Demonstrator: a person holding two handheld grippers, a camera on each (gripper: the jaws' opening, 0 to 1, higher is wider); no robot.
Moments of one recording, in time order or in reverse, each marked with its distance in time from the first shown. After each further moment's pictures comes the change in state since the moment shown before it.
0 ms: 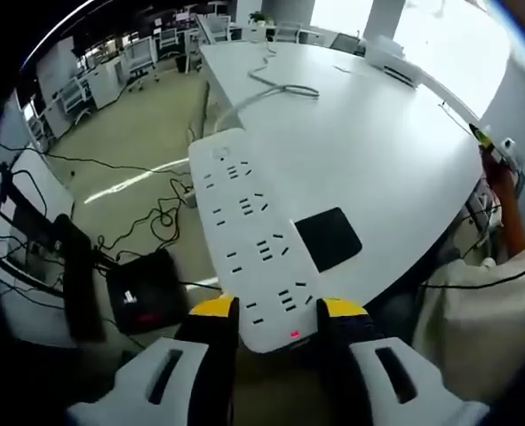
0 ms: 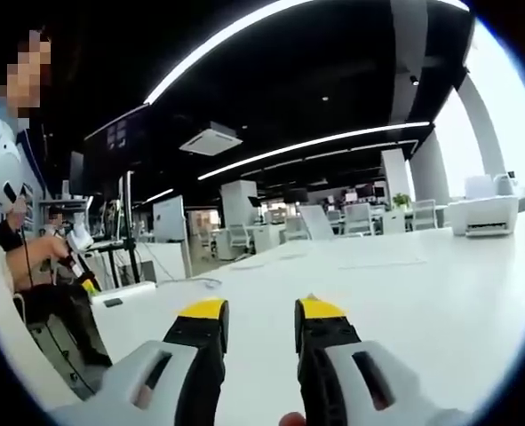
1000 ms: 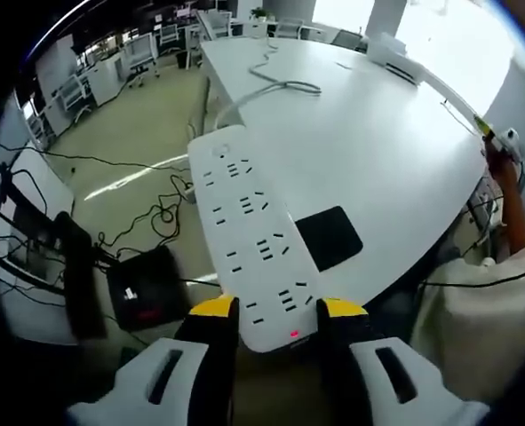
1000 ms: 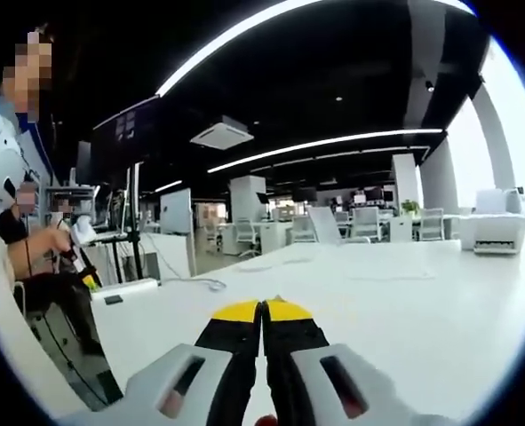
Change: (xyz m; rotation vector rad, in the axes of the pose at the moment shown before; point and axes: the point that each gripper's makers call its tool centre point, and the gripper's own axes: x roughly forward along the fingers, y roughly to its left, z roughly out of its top) left arm 0.000 0.000 -0.001 -0.003 0.021 0.004; right arm 0.022 0.010 0.021 -0.063 0.025 0.042
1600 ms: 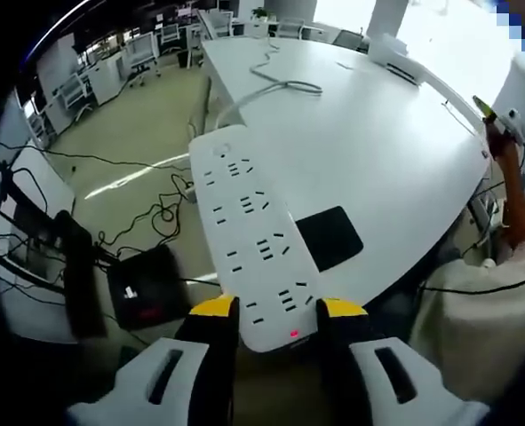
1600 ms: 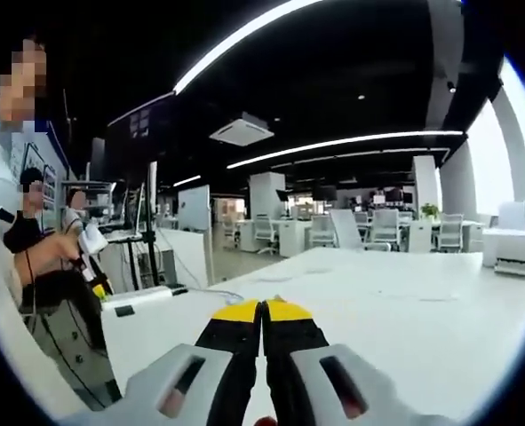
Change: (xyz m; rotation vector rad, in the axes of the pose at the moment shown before) left arm 0.000 -0.001 0.000 -0.006 0.000 0.003; right arm 0.050 0.029 0.037 -0.040 0.038 0.112
